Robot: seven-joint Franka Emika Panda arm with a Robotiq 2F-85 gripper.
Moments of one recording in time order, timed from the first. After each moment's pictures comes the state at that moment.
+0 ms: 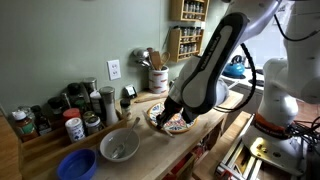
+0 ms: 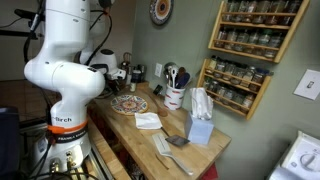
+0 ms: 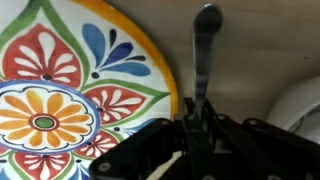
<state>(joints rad) 0.64 0.11 0.34 -2.75 0.94 3.34 -0.13</state>
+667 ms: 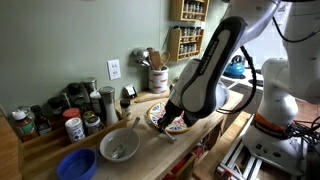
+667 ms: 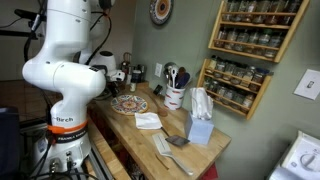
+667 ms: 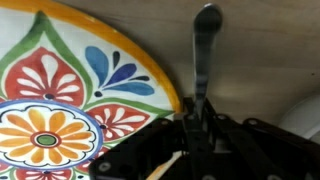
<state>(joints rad) 0.71 0.14 0.28 -2.74 0.96 3.34 -0.14</state>
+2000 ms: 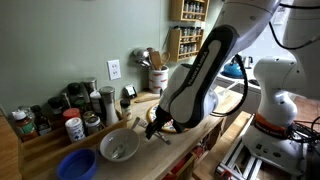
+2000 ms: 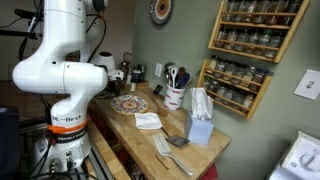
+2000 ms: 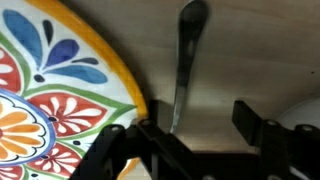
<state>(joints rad) 1.24 0.26 -0.21 -2.61 0.96 3.27 -0.13</state>
